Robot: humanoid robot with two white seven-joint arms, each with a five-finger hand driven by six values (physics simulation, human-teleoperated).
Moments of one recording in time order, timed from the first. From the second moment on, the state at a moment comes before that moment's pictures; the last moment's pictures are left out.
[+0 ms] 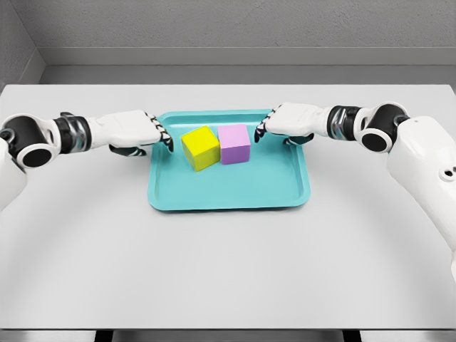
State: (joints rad) left arm -0.74 0.59 -0.65 -1.27 -0.72 -0.61 -0.54; right arm -0.85 -0.40 0.71 -1.04 0.77 -0.61 0.50
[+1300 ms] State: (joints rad) left arm -0.77 0.54 -0.65 -1.23 -0.72 -0.61 -0.55; right arm -0.89 -0.34 0.72 -0.96 0.80 -0.61 0.49
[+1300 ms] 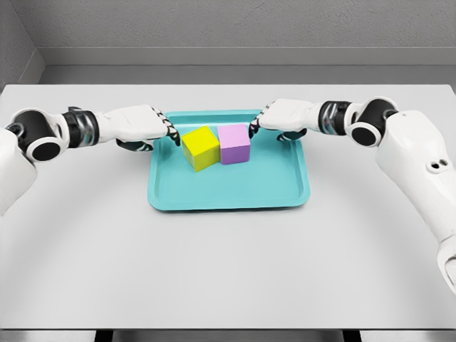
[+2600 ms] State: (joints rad) left arm -0.78 0.49 -0.61 -1.15 -0.72 -0.61 -0.58; right arm -0.91 -0.32 0.73 -0.94 0.80 -0.61 0.49
